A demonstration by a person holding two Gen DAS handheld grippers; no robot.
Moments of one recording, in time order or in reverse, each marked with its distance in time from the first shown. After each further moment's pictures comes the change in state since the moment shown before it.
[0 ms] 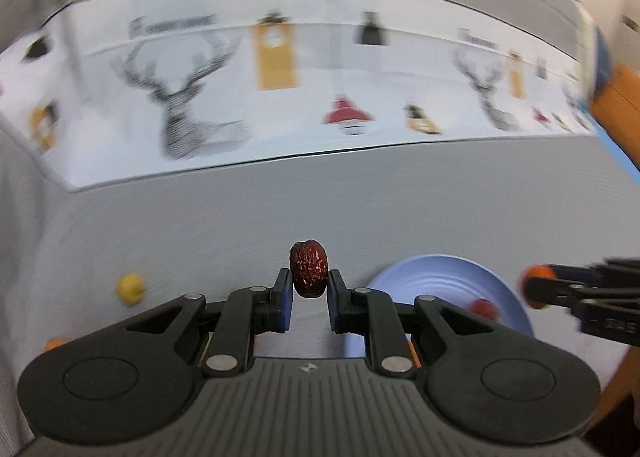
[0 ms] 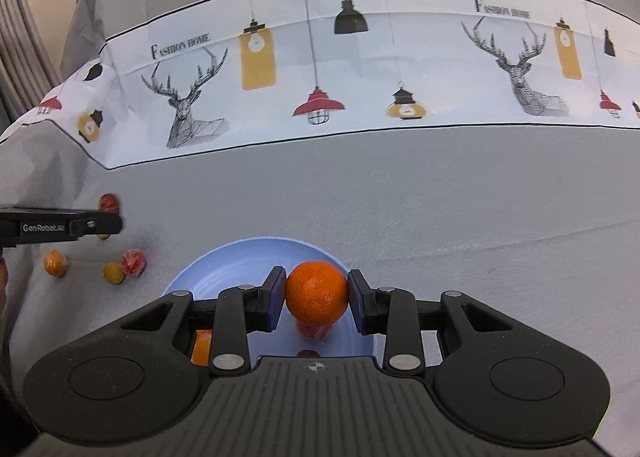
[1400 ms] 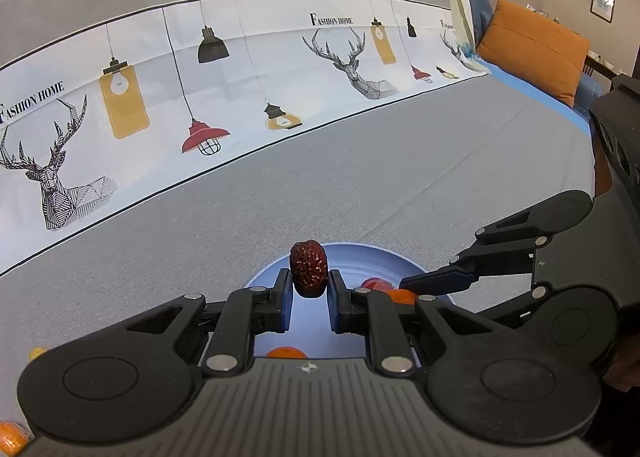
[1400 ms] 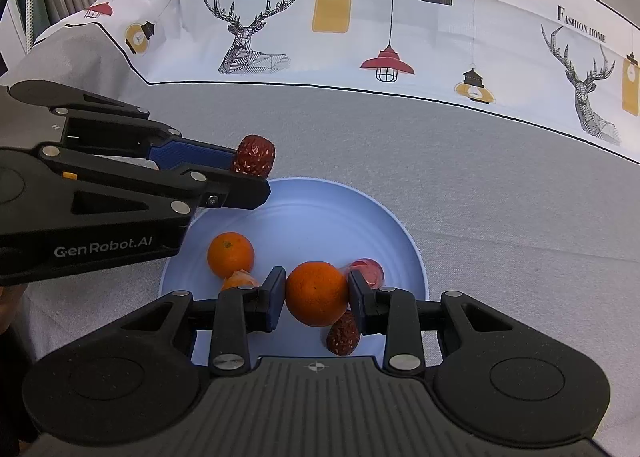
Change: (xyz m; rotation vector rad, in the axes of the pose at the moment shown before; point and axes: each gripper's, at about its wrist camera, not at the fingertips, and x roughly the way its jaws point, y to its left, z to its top) left arm 0.009 -0.071 -0.016 0.286 -0.054 -0.213; right arm 0.018 0.037 -0.014 -0.210 0.116 0.025
